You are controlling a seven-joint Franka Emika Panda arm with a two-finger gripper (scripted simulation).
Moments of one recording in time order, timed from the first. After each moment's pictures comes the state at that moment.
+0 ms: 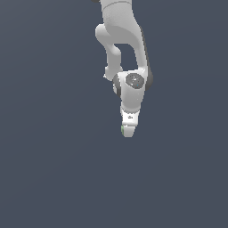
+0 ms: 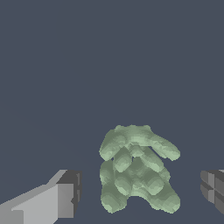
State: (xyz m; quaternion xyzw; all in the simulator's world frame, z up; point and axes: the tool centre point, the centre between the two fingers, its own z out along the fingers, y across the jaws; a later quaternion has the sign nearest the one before) arm -0.044 0.074 0.077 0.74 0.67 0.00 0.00
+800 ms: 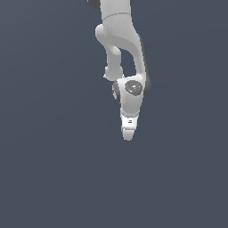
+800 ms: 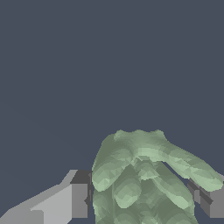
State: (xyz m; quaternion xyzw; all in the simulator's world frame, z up) arm -0.044 0.074 0.047 0.74 0.67 0.00 0.00
